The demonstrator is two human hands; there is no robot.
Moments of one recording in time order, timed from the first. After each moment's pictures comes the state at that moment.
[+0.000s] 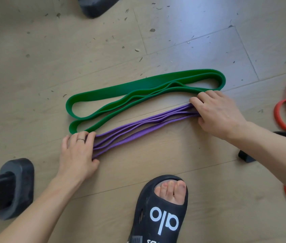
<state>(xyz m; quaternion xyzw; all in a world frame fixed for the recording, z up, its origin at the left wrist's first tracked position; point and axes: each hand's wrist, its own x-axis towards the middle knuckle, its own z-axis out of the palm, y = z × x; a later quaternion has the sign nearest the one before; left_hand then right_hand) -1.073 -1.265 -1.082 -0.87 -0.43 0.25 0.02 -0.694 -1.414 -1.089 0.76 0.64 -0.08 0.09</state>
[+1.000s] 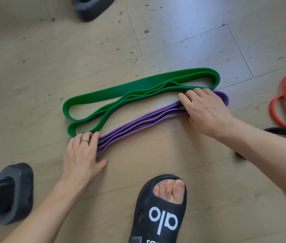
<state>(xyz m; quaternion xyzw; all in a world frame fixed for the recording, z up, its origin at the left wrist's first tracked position) -1.060 -1.273 -1.085 -0.90 -0.39 0.19 0.02 -0.704 -1.406 -1.094 0.75 0.65 -0.05 0.08</state>
